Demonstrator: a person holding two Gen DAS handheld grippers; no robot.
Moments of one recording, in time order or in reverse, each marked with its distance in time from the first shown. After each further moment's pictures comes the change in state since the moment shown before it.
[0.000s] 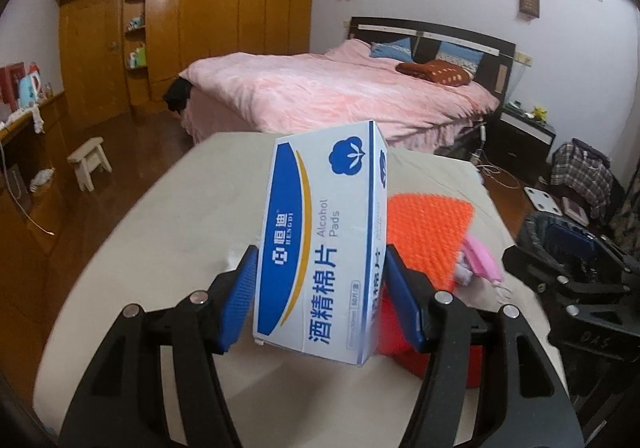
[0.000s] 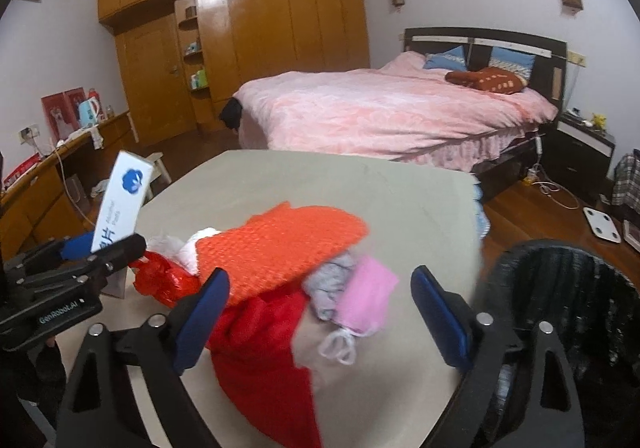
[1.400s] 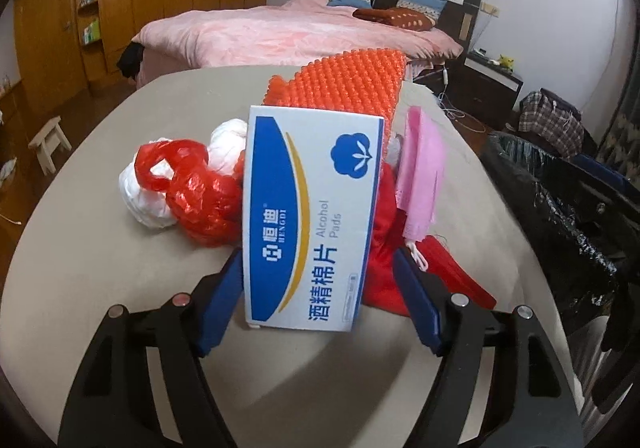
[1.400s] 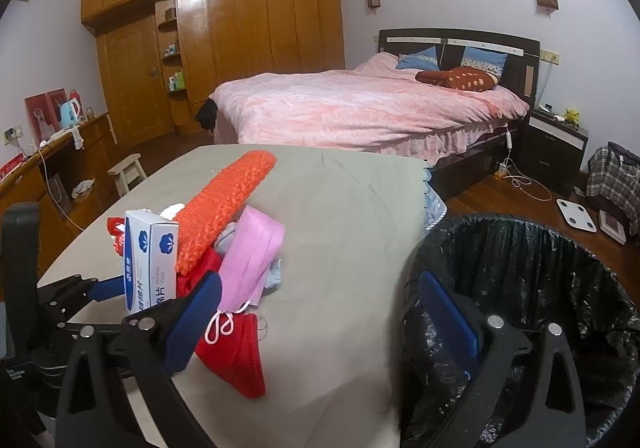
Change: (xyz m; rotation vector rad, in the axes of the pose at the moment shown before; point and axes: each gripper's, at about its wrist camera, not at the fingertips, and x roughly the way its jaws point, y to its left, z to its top) left arm 0.030 -0.043 -0.058 0.071 0.186 -0.142; right arm -0.045 -0.038 -0.033 0.023 -0.016 -0.098
